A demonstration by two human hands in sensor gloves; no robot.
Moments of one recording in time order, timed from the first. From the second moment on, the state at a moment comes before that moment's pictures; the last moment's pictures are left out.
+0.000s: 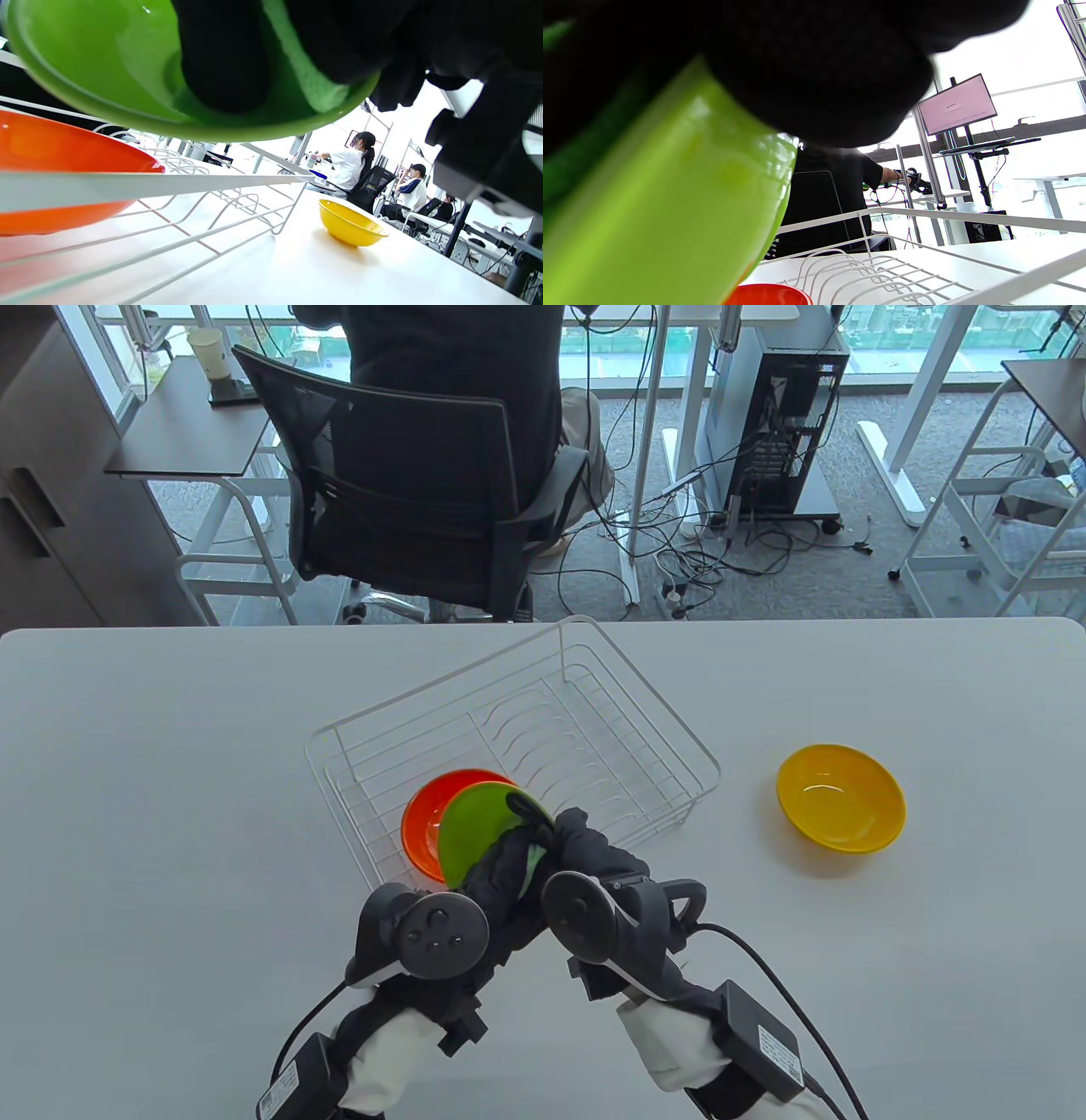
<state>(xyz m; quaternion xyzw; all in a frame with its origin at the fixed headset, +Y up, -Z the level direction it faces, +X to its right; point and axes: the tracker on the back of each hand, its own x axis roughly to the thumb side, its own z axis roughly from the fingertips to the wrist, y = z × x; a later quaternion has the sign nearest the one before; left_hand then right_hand) -0.113 -0.645 -0.252 0.05 -0.32 0.22 0.92 0.032 -0.601 -0.255 0.09 -0.22 0.96 0.15</state>
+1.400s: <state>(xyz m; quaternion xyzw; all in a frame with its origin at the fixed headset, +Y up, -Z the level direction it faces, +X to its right) -0.114 -0.636 -0.244 0.05 -0.29 0.09 0.95 0.018 -0.600 -0.241 0.13 -0.25 0.95 0.13</state>
